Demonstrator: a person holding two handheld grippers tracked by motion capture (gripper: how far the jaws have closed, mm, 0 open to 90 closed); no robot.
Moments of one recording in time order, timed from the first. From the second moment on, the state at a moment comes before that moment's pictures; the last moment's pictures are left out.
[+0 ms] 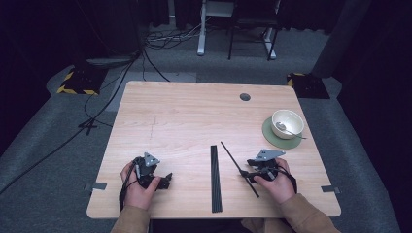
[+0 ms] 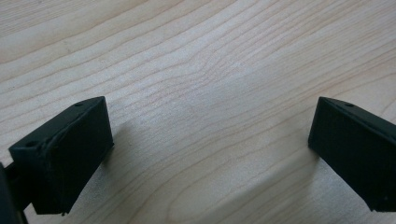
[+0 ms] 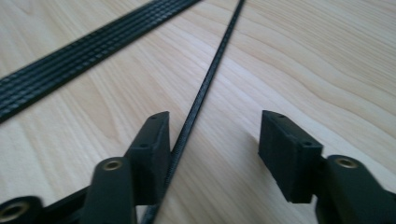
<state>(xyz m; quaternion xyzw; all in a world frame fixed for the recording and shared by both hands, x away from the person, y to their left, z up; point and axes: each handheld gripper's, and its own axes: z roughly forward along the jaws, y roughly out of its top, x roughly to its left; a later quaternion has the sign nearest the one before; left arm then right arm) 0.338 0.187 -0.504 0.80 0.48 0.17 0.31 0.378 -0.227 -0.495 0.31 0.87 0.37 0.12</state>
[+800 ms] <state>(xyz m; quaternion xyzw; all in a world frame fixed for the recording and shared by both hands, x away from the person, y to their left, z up) 0.338 0.187 -0.504 0.80 0.48 0.17 0.31 0.368 -0.259 -0.486 0.33 0.88 0.32 0.12</state>
